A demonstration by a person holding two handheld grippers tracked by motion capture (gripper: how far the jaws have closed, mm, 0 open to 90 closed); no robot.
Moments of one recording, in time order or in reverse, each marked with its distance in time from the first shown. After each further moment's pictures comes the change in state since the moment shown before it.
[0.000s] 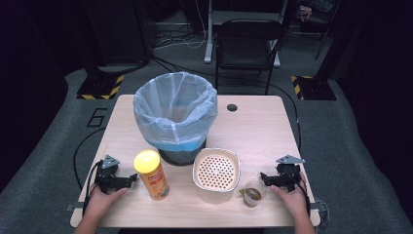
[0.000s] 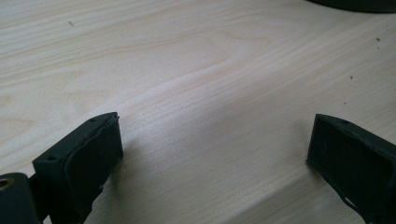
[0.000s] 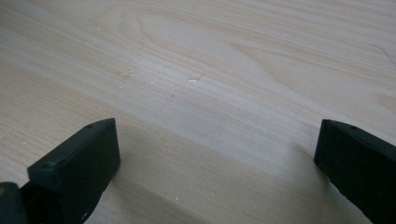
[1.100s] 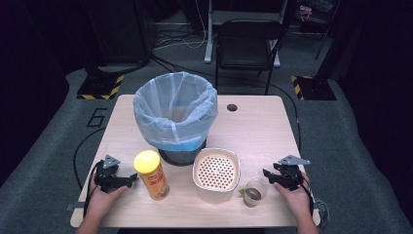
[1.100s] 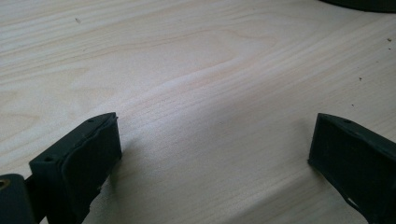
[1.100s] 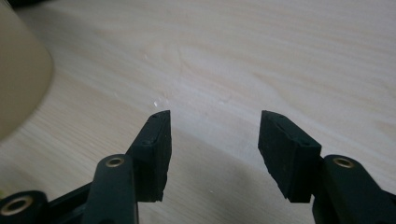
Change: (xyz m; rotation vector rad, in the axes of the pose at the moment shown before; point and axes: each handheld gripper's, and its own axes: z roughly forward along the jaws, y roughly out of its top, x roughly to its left) left arm 0.000 0.000 0.000 0.009 0.020 -0.011; right arm 0.006 0.007 -0.024 -0.067 0.074 -0.031
